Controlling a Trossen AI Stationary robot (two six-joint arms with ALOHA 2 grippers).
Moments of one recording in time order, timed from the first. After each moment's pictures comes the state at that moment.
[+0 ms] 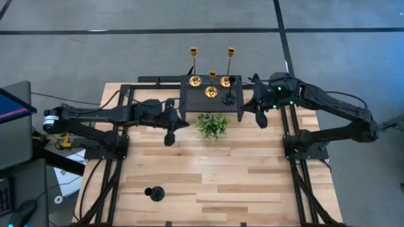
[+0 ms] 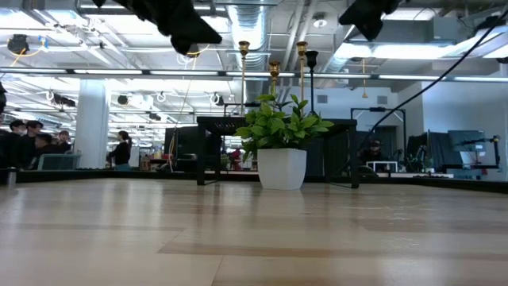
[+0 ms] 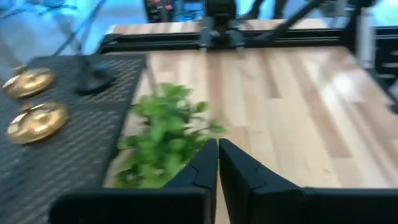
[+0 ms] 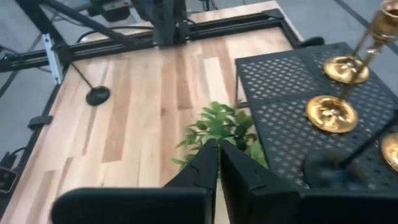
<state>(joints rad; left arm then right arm) 0.06 0.95 0.85 -0.16 0.02 0.12 -0.34 1.03 1.14 -0.68 -0.27 -0.05</state>
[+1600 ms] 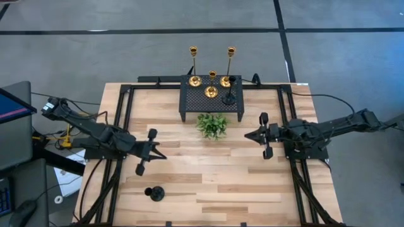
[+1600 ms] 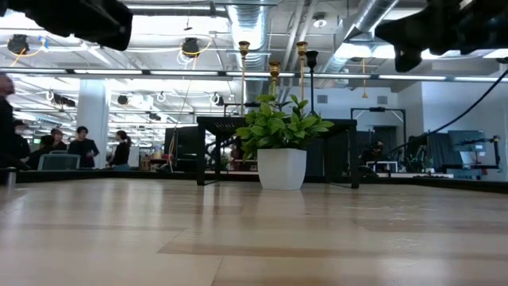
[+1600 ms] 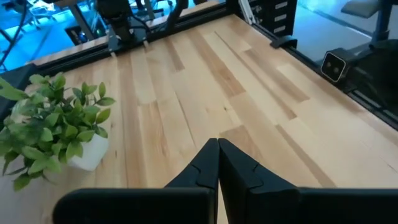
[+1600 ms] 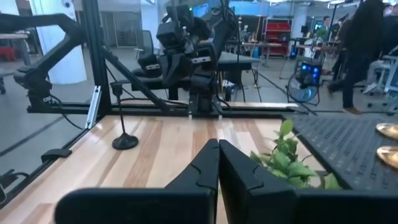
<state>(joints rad) -0.46 0.57 0.45 -0.12 -0.22 0.19 0.17 0.58 0.23 0.34 0.16 -0.01</state>
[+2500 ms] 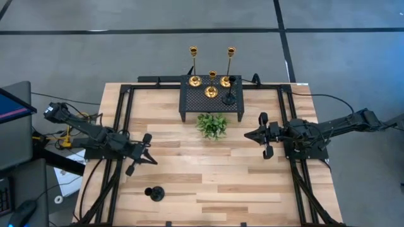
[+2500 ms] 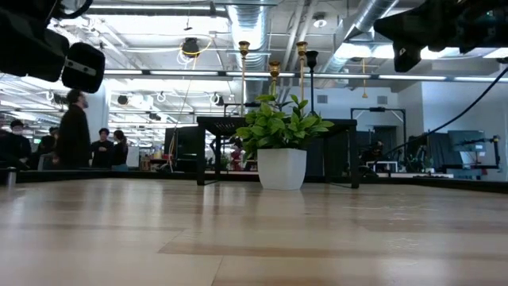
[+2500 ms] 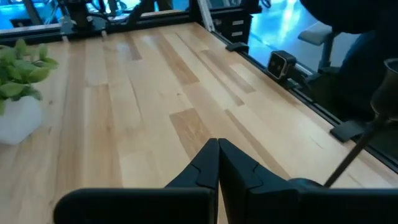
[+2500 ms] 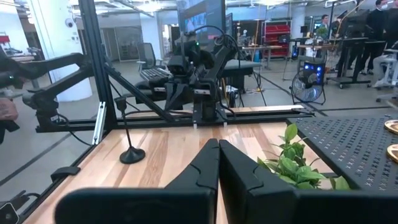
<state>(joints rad) -0.48 0.28 0.16 -0.04 -0.04 0.04 0.17 0.60 0.22 0.40 0.16 0.05</state>
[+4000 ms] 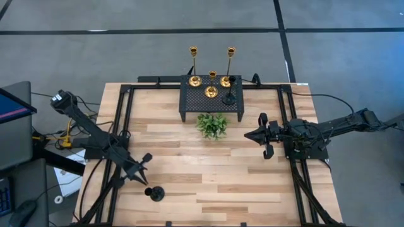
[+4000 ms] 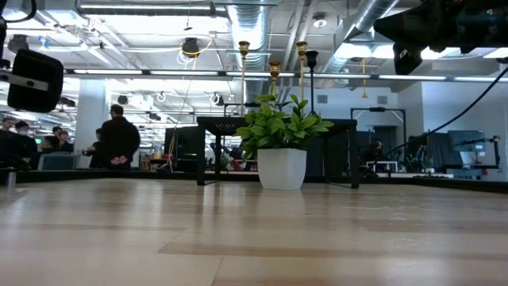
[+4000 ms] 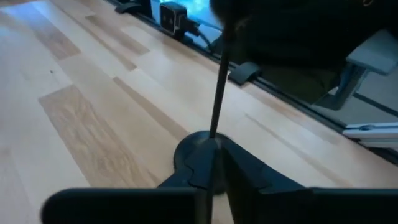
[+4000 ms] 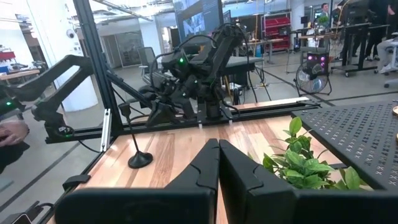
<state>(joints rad) -0.74 0.53 0.07 0.19 0.07 0.05 0.17 0.60 0.22 0.40 0.16 0.13</state>
